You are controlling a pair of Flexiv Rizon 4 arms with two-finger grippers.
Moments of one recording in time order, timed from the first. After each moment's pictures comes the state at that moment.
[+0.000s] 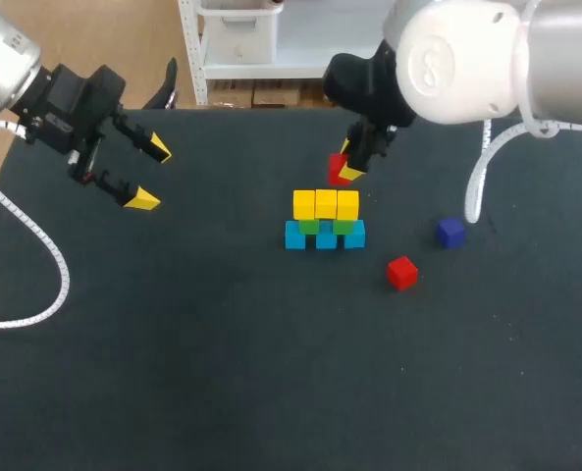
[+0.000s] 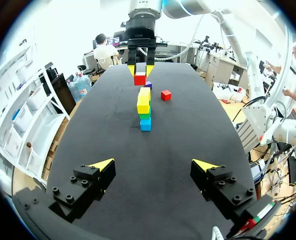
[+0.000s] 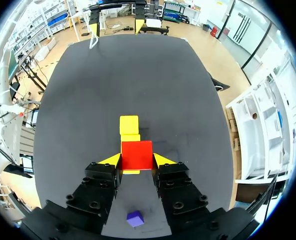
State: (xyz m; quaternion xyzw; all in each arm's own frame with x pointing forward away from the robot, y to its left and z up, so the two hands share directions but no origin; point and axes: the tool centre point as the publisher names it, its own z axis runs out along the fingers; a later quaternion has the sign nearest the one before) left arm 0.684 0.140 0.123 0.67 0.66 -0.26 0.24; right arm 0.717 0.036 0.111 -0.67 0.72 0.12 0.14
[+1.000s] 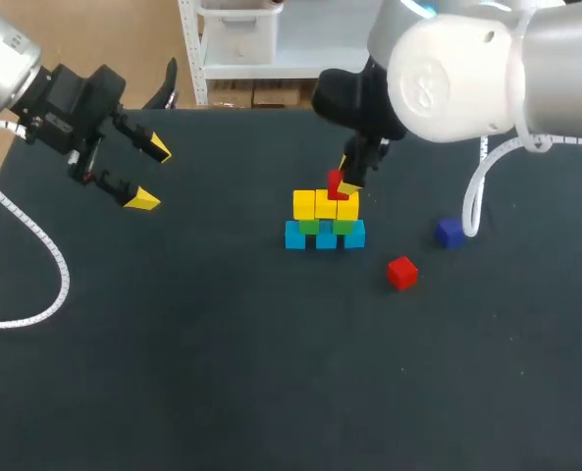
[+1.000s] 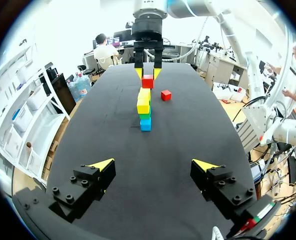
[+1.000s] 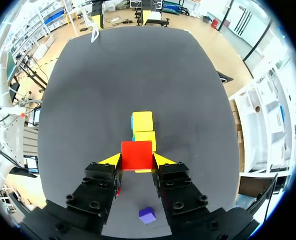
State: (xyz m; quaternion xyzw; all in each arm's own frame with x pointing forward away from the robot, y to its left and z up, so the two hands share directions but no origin) left arm 0.684 0.140 0.123 0.67 0.66 -0.26 0.24; right arm 0.694 0.035 0.103 -0.66 0.74 0.10 0.11
